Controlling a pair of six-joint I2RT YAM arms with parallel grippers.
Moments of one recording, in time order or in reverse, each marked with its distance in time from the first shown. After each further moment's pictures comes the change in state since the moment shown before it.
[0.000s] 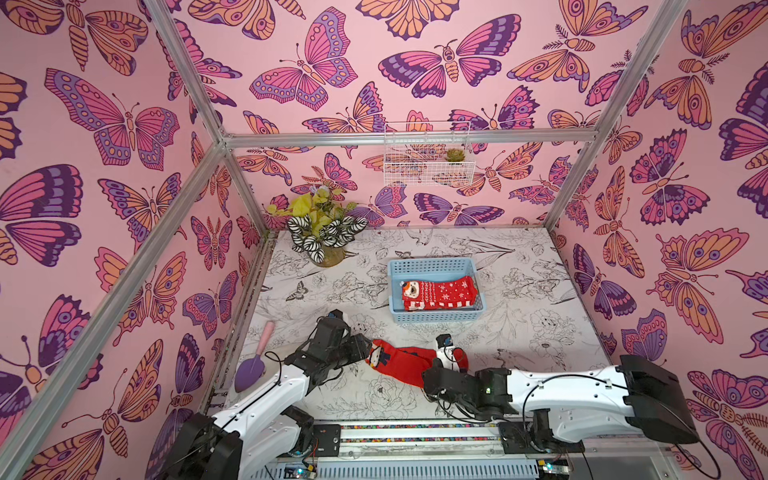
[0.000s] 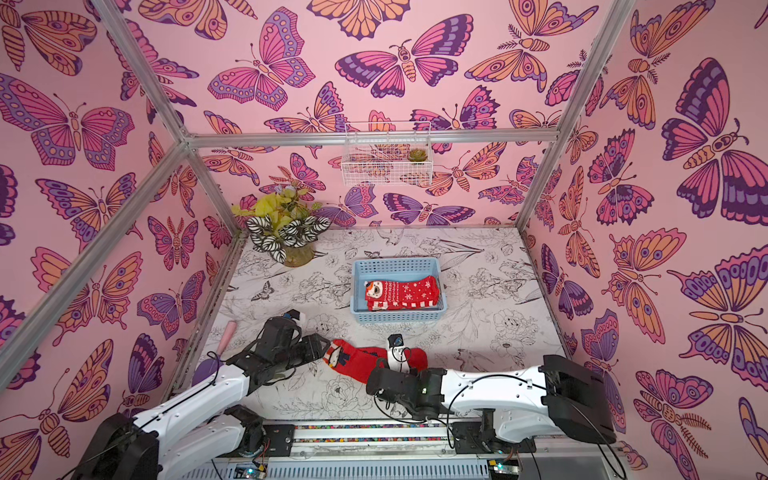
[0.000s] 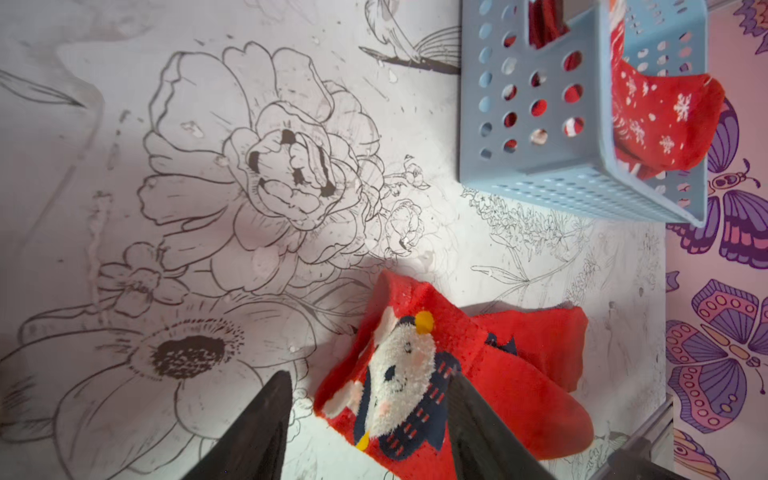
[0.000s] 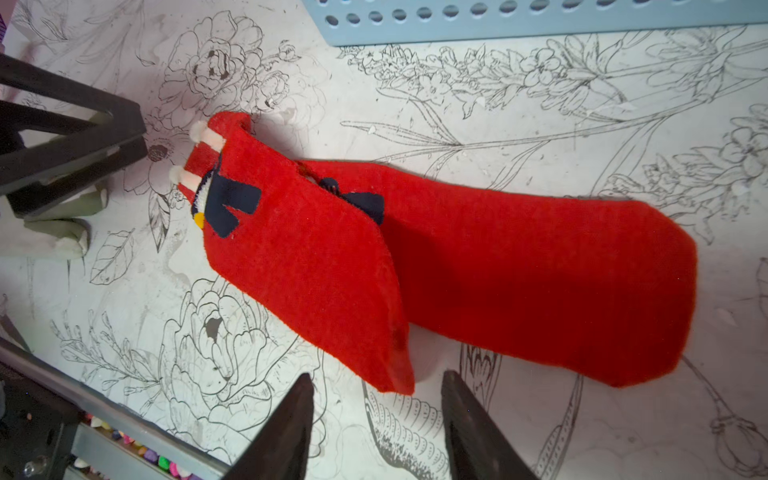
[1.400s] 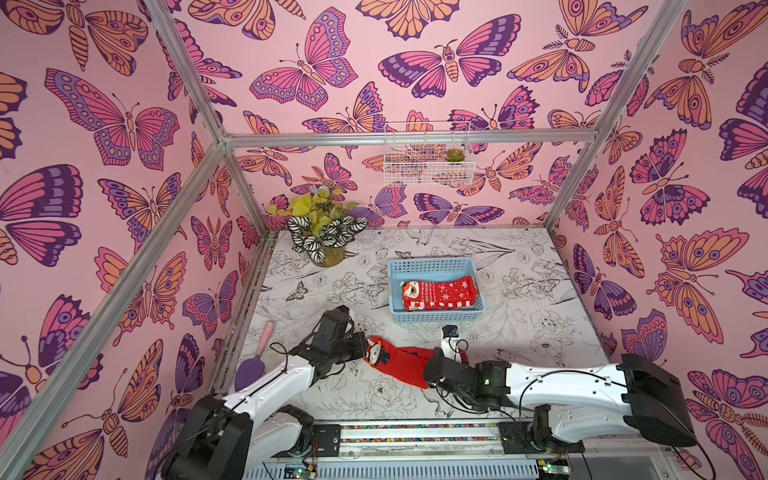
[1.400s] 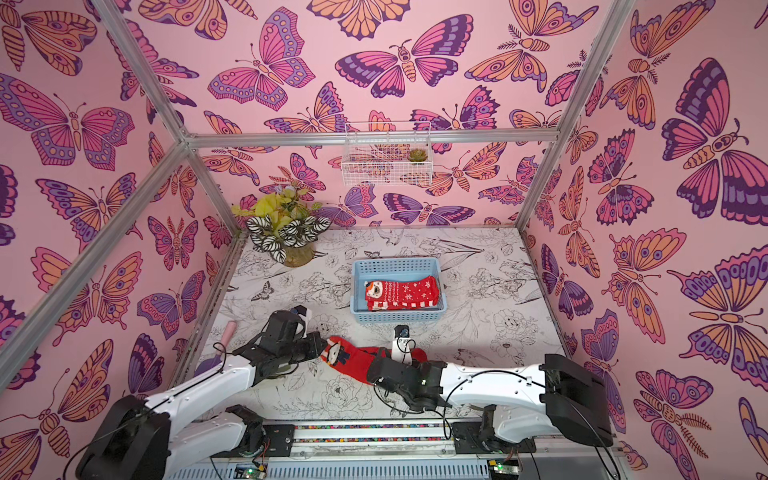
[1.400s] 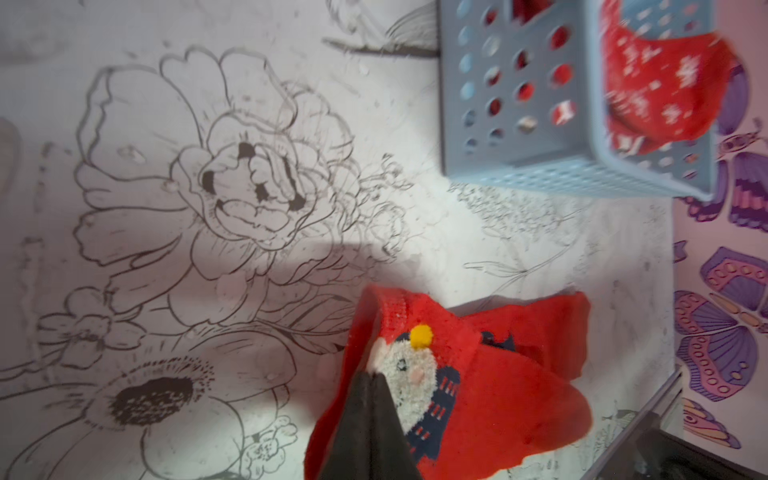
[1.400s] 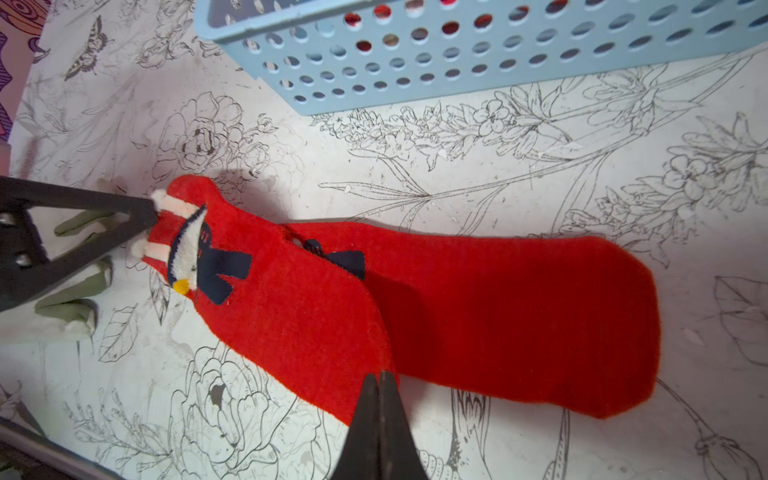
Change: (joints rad) left arm 0.008 0.020 0.051 -0.010 0.035 0.071; right arm -0.072 -0.024 0.021 -0.015 0.041 0.040
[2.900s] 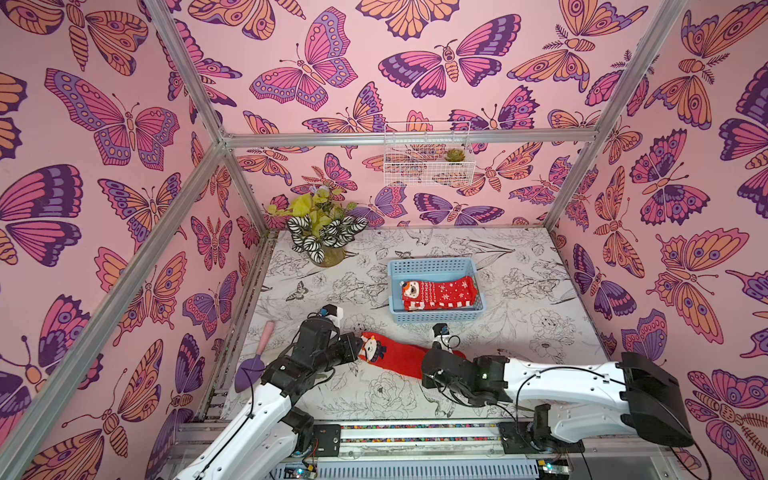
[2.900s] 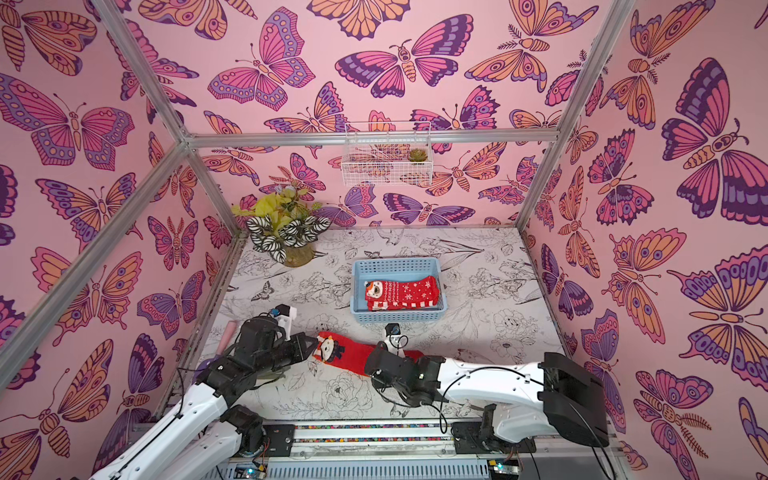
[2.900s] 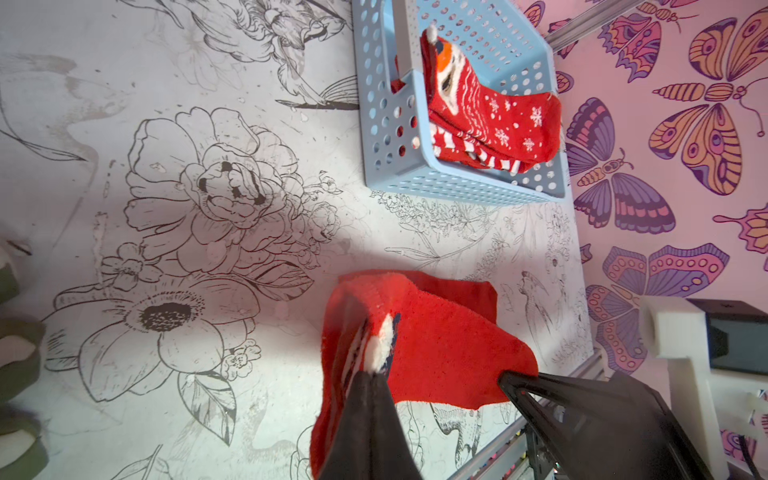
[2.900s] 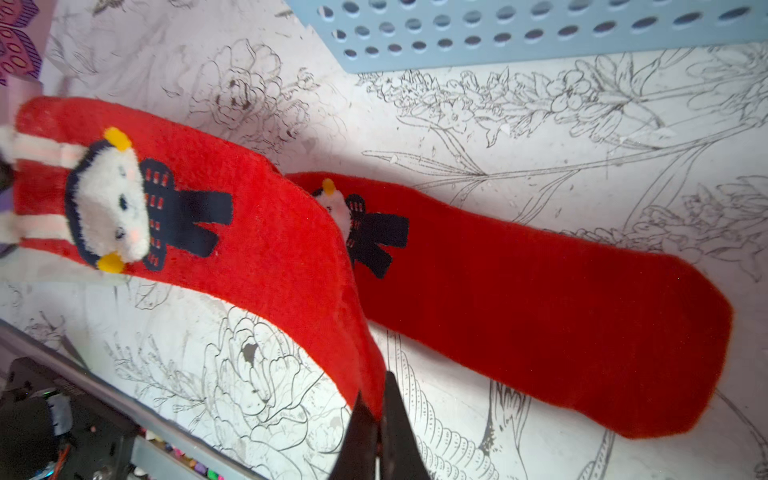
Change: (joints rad) left arm 0.000 -0.336 0.064 -0.288 0.026 -0.043; right arm -0.031 0.001 0.042 0.003 -0.146 -0.097
